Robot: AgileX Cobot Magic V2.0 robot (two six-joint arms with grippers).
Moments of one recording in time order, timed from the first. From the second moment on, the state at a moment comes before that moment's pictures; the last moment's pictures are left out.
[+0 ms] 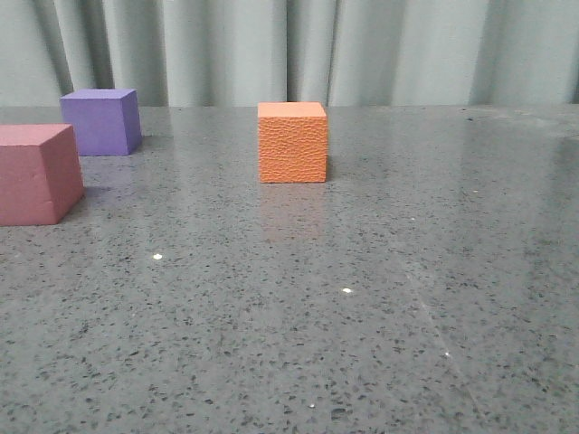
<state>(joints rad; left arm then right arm) -0.03 0.00 -0.01 0.18 0.17 -0.18 0.24 0.38 -0.45 -0.38 0.50 0.44</state>
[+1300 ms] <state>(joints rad) -0.03 0.00 -0.01 0.18 0.17 -0.18 0.06 -0.01 0.03 0.02 0.14 0.11</state>
